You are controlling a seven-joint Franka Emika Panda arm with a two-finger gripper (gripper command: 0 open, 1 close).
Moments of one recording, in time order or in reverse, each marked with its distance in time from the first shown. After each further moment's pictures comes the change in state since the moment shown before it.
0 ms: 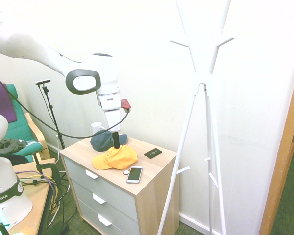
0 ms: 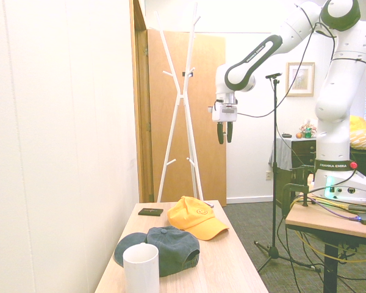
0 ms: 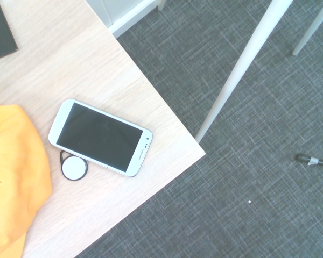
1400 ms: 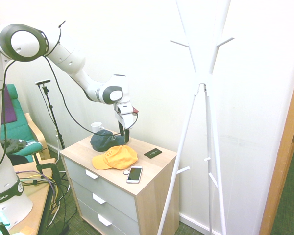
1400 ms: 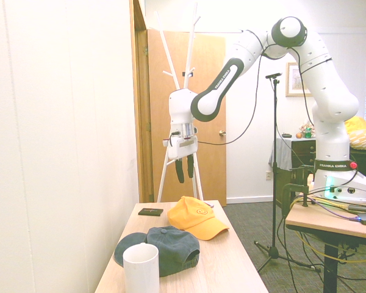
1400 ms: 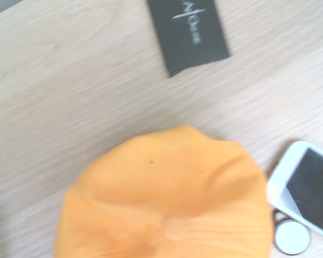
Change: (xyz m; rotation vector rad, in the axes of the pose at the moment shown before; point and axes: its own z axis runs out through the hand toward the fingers) arm -0.145 -0.228 0.131 -0.055 -0.022 -0.175
